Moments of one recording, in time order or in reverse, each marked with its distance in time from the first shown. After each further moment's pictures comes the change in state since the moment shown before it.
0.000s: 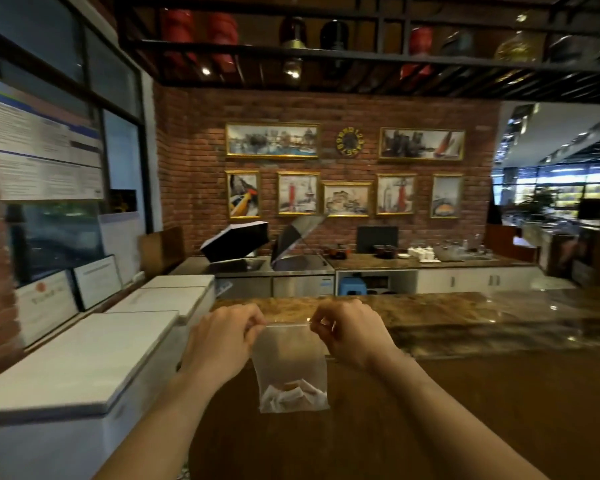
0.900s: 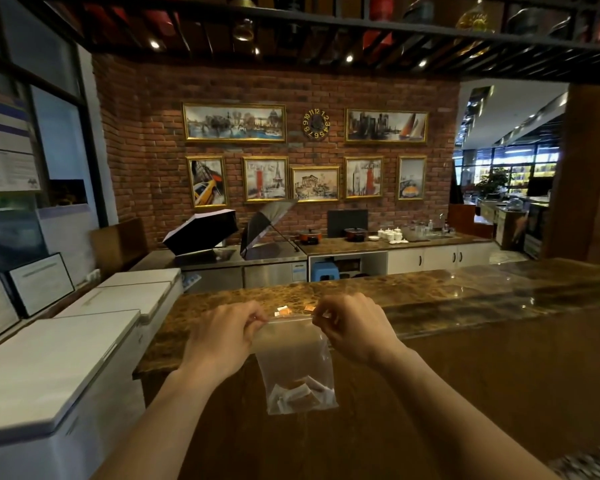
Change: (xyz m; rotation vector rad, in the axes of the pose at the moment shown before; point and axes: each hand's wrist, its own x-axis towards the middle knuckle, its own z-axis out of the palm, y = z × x) left_hand 0.043 0.028 0.080 -0.048 -0.129 0.123; right_hand 0.001 0.087 0.015 -0.002 0.062 0.061
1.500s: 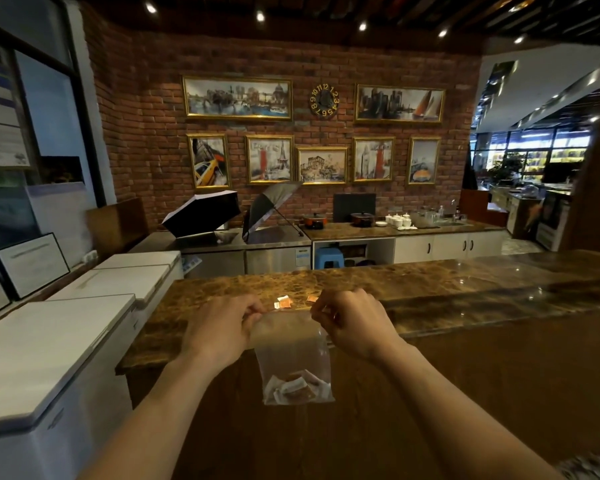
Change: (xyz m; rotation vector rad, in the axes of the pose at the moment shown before) left_hand 0.069 -0.032 0.072 -0.016 -0.073 -0.068; right_hand 0.060 0.058 0.061 -0.005 -0.058 0.025
